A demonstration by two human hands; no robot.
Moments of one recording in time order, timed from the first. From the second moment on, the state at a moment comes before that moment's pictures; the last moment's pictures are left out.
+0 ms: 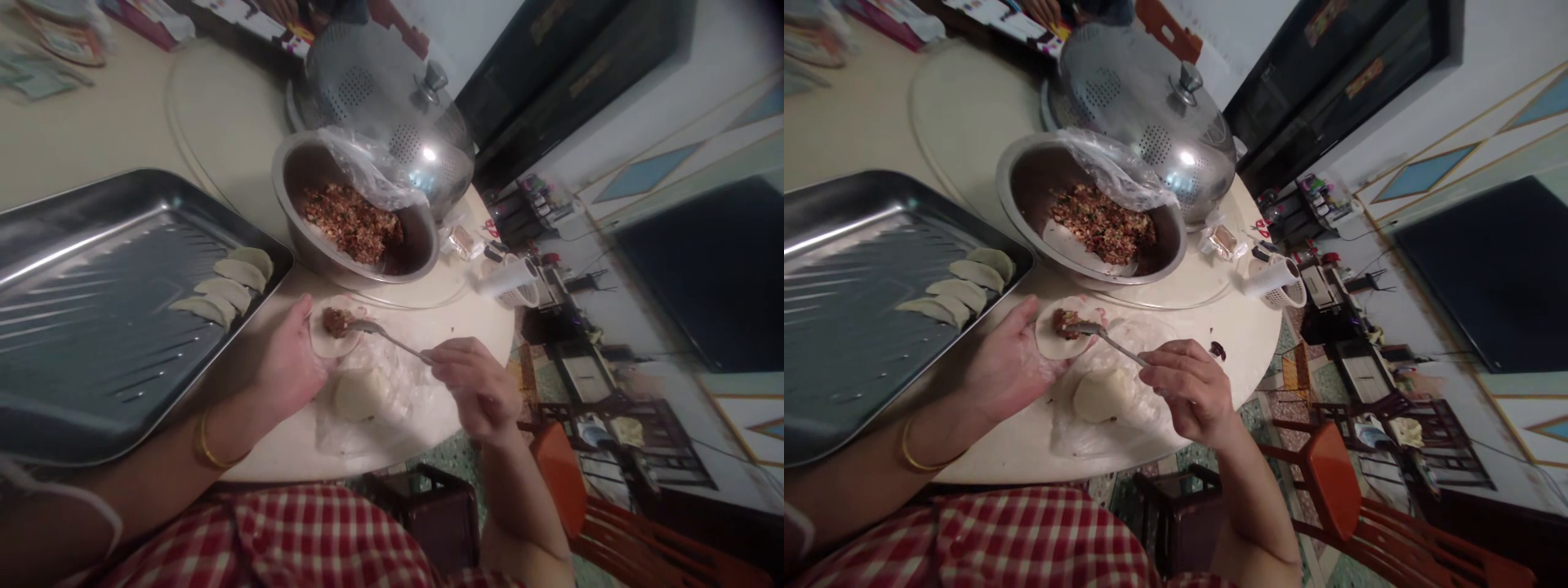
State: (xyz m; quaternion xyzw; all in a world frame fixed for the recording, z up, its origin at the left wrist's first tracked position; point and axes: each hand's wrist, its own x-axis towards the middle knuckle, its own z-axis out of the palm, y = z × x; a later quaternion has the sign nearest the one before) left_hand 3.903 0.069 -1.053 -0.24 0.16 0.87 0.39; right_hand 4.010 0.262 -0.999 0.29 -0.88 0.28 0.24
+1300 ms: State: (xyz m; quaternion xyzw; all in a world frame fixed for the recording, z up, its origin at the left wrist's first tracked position) left_hand 3.906 0.069 -1.062 -0.18 0.19 0.88 0.39; right_hand 3.971 0.268 -1.003 -0.17 -0.68 0.70 0.15
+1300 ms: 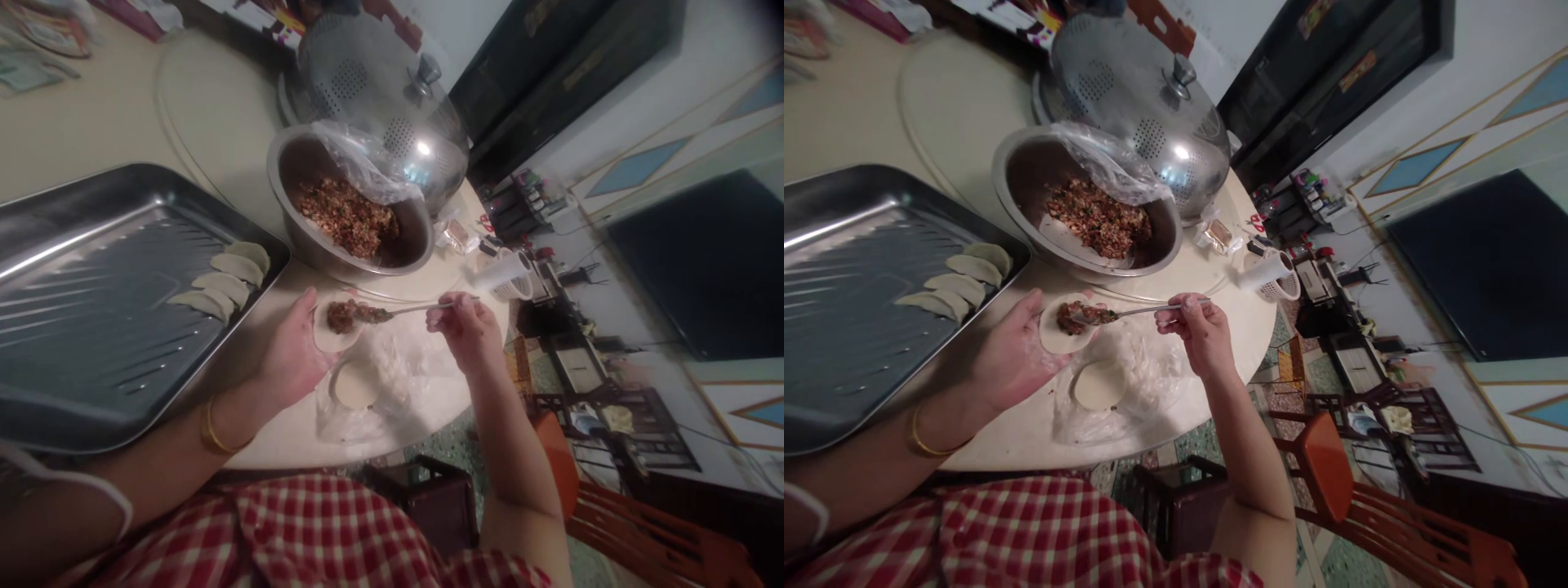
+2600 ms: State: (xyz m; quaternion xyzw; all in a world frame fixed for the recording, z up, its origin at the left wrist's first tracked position) left_hand 3.905 0.068 -1.060 -0.18 0.20 0.86 0.44; right_hand 3.815 0.295 -0.992 -0.01 -0.99 0.10 0.09
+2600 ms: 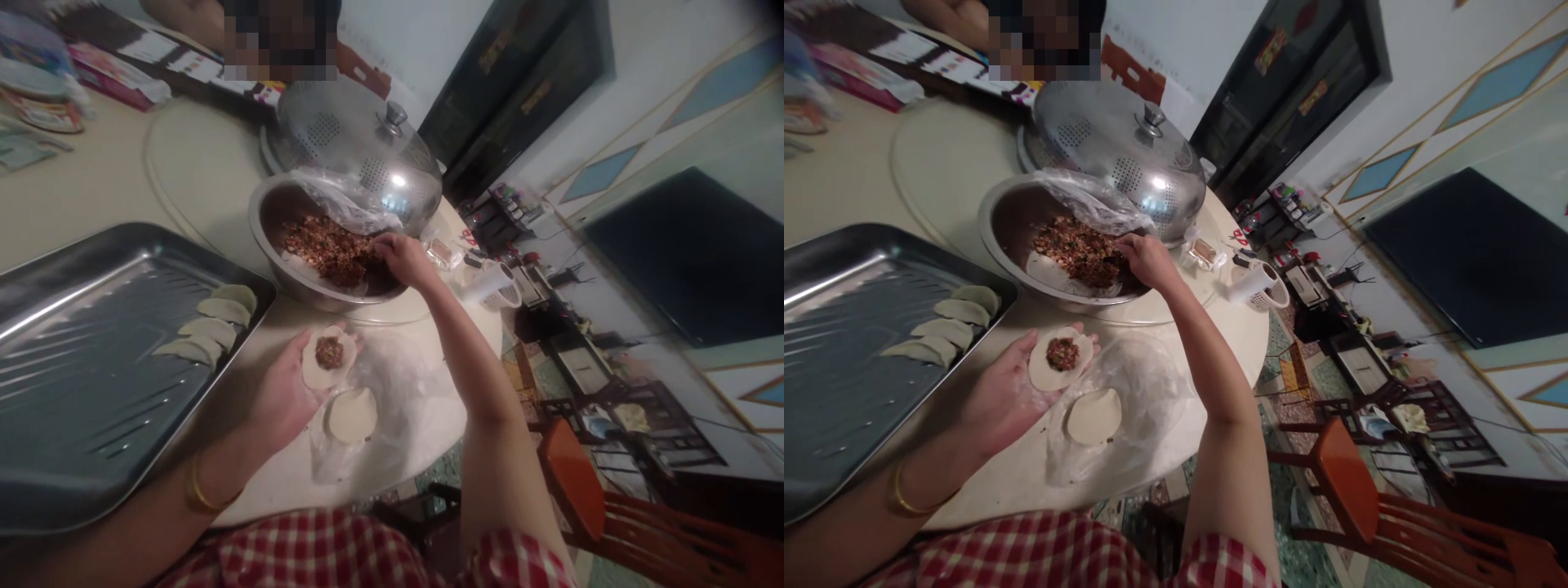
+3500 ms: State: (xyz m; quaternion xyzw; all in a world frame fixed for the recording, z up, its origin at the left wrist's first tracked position) left_hand 3.973 0.076 -1.025 -0.17 0.32 0.77 0.52; right_hand 4.078 0.357 -1.090 -0.23 -0.97 0.05 0.10
